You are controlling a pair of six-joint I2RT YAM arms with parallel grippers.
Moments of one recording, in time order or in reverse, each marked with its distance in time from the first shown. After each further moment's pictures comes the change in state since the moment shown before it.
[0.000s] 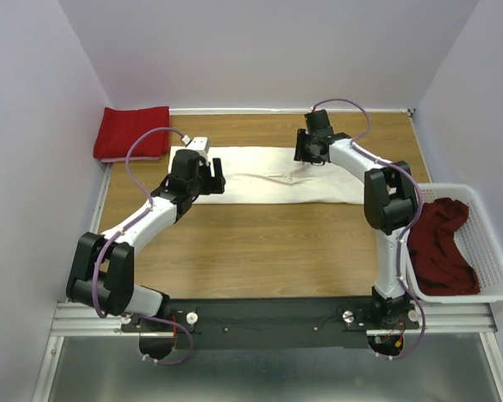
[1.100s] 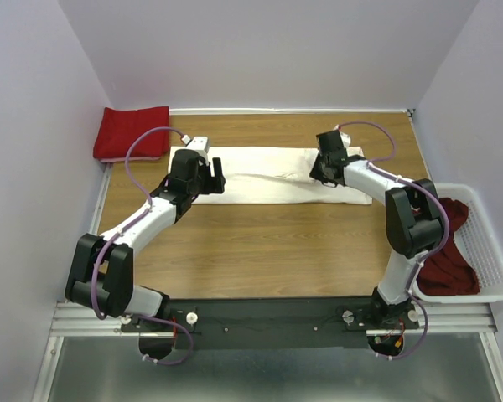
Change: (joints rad) left arm -0.002 -0.002 -0.001 0.003 0.000 0.011; right arm 0.013 -0.287 -0.379 0.072 0.143 0.245
